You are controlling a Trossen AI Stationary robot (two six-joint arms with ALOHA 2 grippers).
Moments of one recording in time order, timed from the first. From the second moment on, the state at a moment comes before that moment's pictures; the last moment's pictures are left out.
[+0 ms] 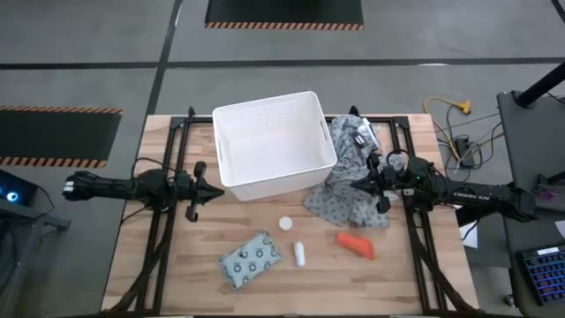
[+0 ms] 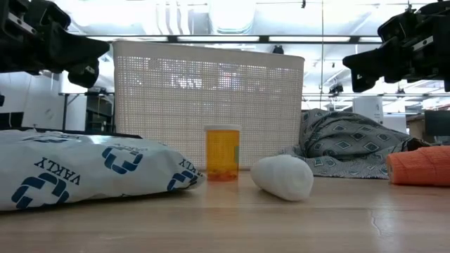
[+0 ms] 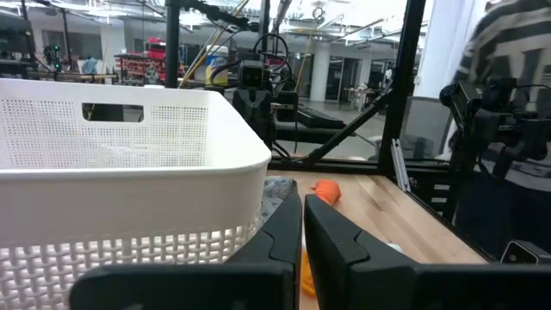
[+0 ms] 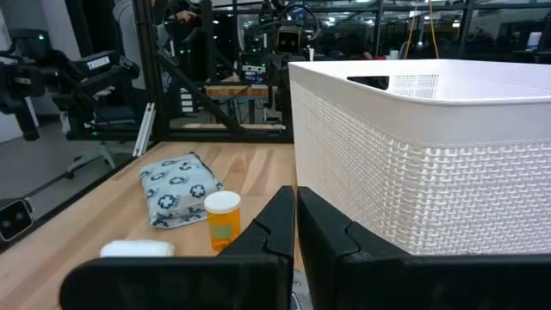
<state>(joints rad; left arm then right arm) -0.06 0.16 0.01 0.19 -0.01 -0.08 -0.31 0.40 0.01 0.40 -0.42 0.05</state>
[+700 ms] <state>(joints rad) -0.06 0.16 0.01 0.19 -0.01 -0.08 -0.31 0.40 0.01 0.40 -0.43 0.17</state>
